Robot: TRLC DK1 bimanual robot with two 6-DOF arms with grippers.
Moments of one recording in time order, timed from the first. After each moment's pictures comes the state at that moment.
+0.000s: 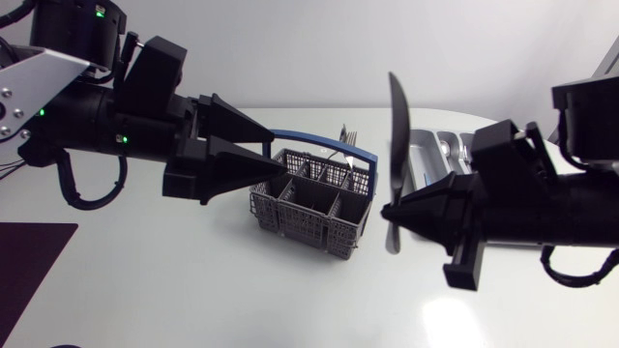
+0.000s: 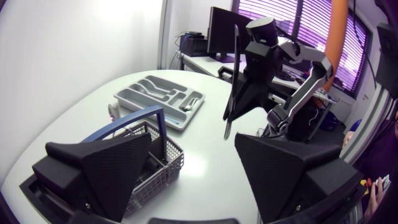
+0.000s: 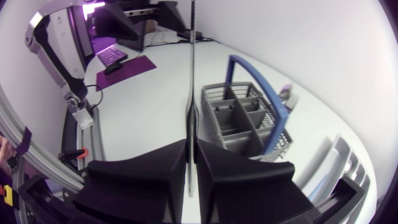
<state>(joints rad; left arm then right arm) -0.39 1.28 1.07 -0.44 0.87 0.40 0.45 0.91 0.76 -0.50 -0.48 -0.27</state>
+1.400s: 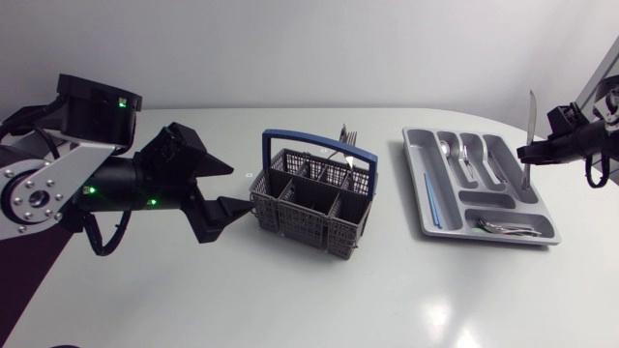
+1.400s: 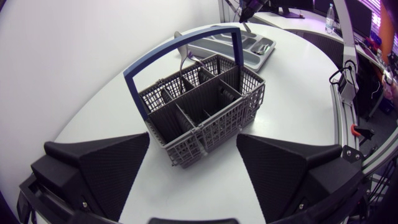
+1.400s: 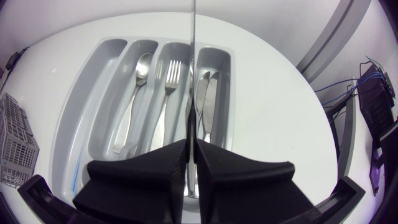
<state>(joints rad) -0.36 1.25 0.78 -0.23 0.38 0.52 -0.51 2.06 1.52 -0.43 -0.28 -0.46</state>
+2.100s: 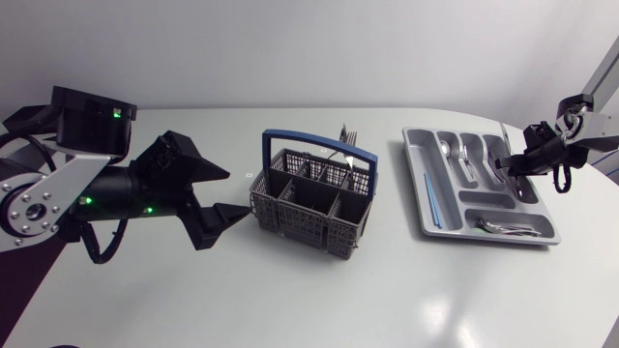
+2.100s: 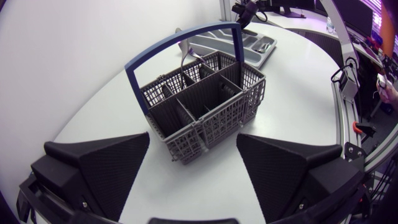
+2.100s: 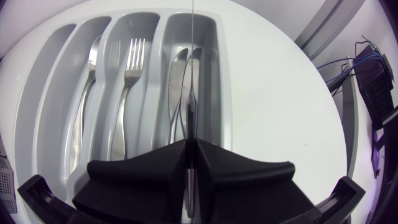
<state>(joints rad) -0.35 1.22 0.73 -0.20 0.38 0.52 -0.47 2.31 1.69 -0.38 -0.11 -0.36</state>
